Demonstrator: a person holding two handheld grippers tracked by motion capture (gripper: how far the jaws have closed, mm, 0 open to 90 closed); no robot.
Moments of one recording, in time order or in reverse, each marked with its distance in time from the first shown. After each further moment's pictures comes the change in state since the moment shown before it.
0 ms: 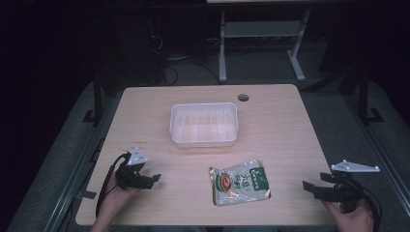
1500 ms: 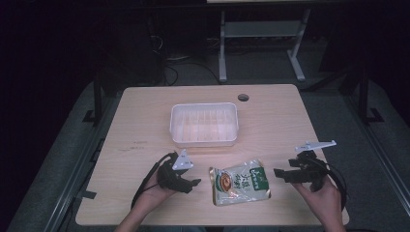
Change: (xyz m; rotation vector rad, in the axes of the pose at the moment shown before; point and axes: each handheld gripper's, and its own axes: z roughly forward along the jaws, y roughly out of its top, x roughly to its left) left arm -0.094 0.077 0.035 -0.048 -0.218 0.270; right arm 0.053 0.066 0.044 0.102 0.103 -0.095
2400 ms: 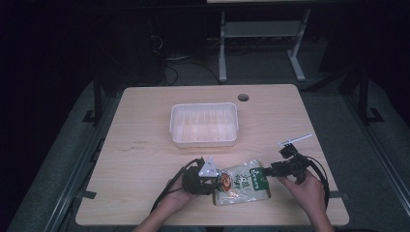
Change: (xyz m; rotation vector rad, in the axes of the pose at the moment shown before) left arm -0.032 0.025 0.042 -0.010 -0.111 0.083; right arm 0.001 0.017 0.044 0.167 0.111 0.070
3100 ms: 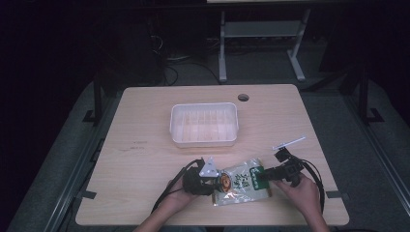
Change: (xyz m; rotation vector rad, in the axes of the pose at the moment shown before) left arm 0.001 -0.003 0.005 0.006 -0.005 -0.019; right arm 0.003 -0.003 0.015 0.044 0.122 0.012
